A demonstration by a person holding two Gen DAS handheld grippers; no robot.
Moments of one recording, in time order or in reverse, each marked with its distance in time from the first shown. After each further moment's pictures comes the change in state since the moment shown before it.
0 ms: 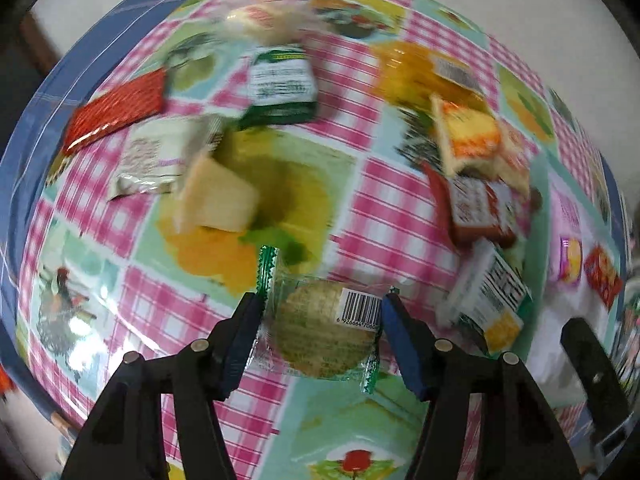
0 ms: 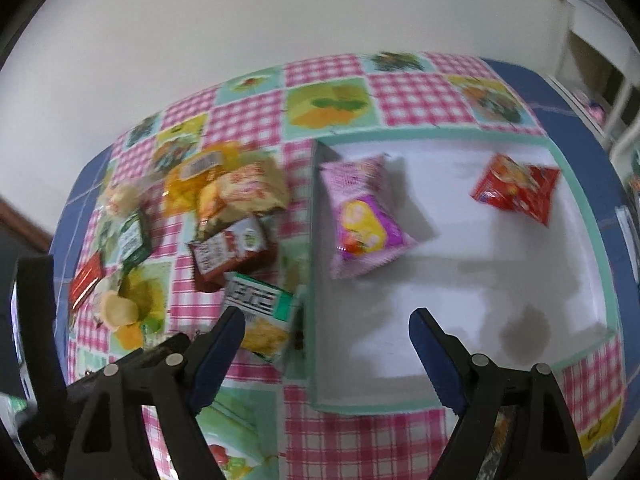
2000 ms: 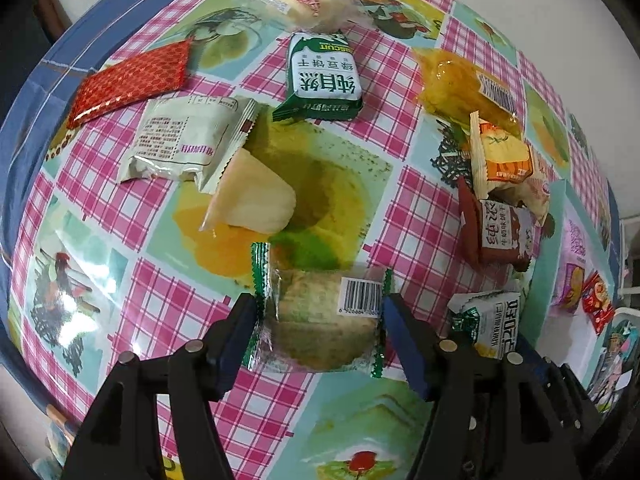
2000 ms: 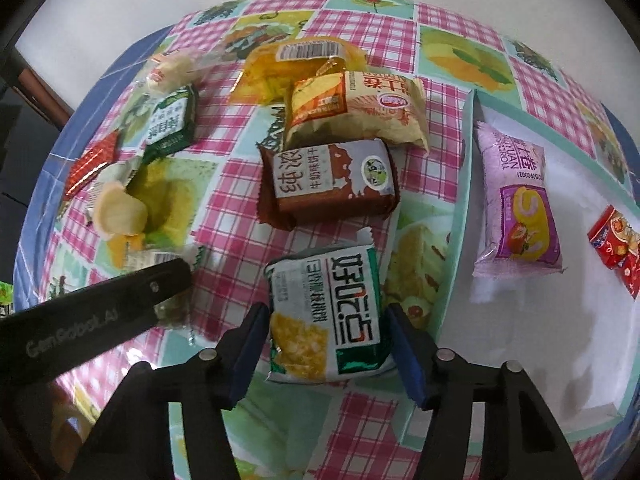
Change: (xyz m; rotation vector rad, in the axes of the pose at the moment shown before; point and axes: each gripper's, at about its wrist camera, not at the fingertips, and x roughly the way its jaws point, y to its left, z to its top) left arm 0.016 0.020 0.013 -0.057 0.055 -0.011; right arm 0.074 0.070 -0.021 -0.306 0.190 0.030
